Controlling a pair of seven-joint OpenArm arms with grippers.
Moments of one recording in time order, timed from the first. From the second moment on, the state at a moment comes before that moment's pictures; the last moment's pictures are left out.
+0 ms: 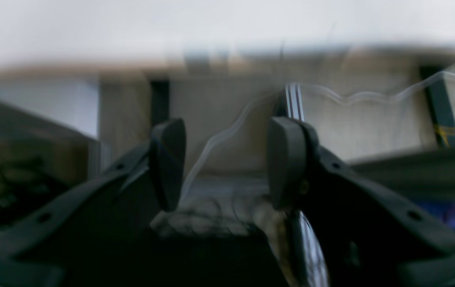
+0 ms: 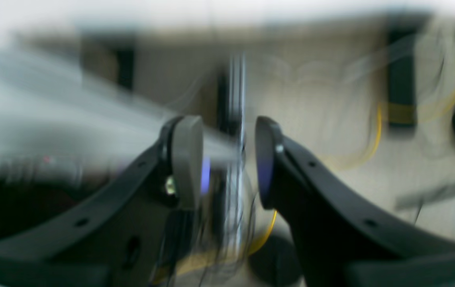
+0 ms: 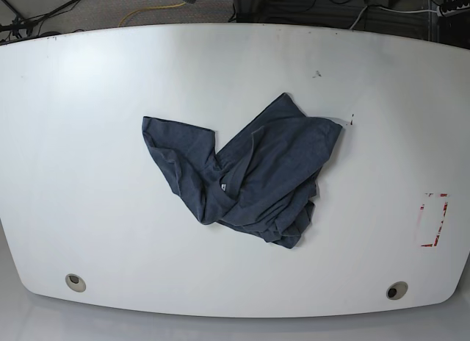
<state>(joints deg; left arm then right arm) 70.7 -18.1 -9.4 98.7 -15.2 -5.2 -23.4 -72.9 2.3 7.3 106.0 9.6 18.8 13.6</state>
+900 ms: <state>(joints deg) 65.3 -12.9 -9.5 111.2 -14.8 -5.4 -13.6 -42.3 8.6 1.7 113.7 8.9 24.0 -9.5</state>
